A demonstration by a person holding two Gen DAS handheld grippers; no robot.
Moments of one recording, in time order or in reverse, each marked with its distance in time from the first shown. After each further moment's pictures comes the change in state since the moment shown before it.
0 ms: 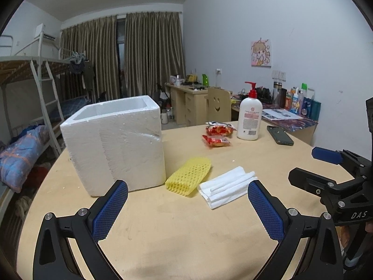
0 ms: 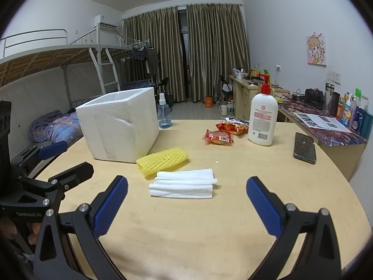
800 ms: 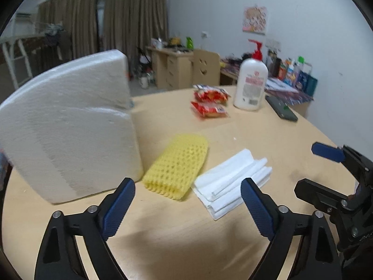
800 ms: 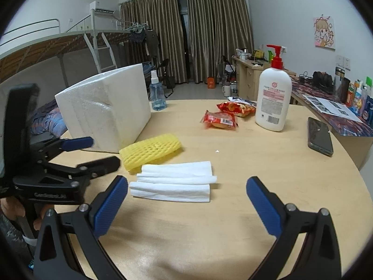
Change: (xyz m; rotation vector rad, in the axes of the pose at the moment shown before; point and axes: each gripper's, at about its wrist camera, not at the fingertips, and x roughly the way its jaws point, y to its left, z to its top) left arm 0.111 0.012 0.013 -0.001 0.241 -0.120; right arm 0.056 -0.017 0.001 0.015 0.122 0.032
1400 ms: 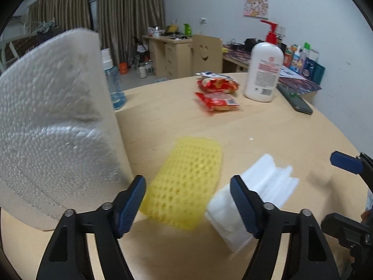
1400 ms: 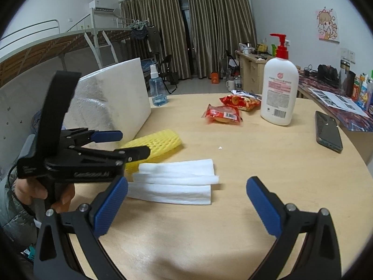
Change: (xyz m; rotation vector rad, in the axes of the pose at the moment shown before) left arm 0.062 0.004 0.023 0.048 0.103 -0.008; right arm 0.019 -0.008 0.000 0.017 0.032 0.037
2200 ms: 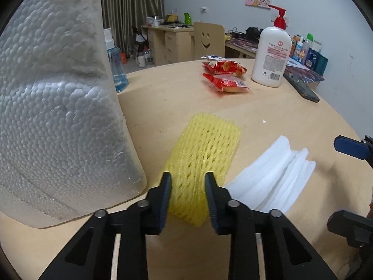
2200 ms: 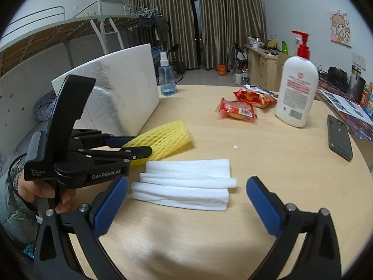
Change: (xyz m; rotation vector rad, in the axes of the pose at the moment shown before) left arm 0.018 0.019 -0.013 0.002 0.073 0.005; right arm 0.024 0.014 0.011 -0.060 0.069 0.018
